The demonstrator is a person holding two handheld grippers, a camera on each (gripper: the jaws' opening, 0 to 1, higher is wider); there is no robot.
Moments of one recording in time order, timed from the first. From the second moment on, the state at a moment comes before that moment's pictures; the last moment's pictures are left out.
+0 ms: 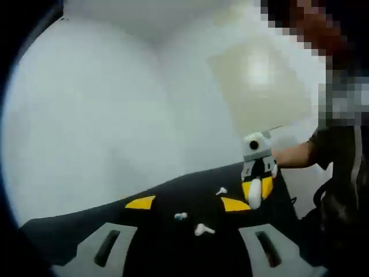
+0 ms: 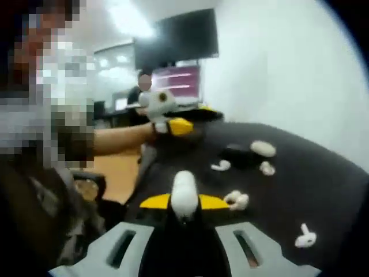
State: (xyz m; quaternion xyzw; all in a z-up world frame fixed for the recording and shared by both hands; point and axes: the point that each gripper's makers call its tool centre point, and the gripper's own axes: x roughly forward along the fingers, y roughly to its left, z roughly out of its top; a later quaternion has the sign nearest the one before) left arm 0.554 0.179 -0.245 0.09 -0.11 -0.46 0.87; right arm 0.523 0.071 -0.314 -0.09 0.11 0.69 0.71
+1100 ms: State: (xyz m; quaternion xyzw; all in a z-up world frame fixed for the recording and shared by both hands) left arm 0.517 0.063 -0.290 -0.06 0.19 -0.59 0.78; right arm 0.513 0.077 -0.319 -0.17 0.01 0.71 0.69
